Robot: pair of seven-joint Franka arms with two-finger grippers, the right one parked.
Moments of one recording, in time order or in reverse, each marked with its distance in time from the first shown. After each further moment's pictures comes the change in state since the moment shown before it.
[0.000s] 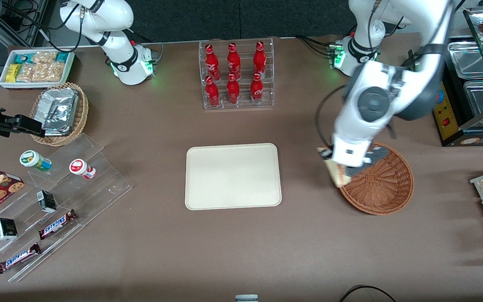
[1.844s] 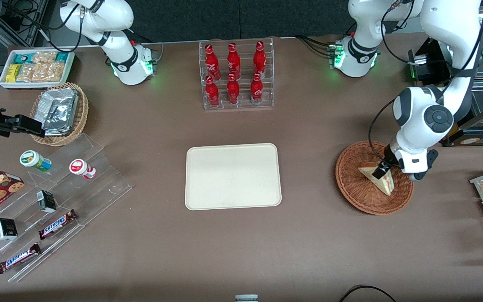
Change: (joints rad) arm 0.416 -0.042 0.027 -0.523 0.002 0.622 0.052
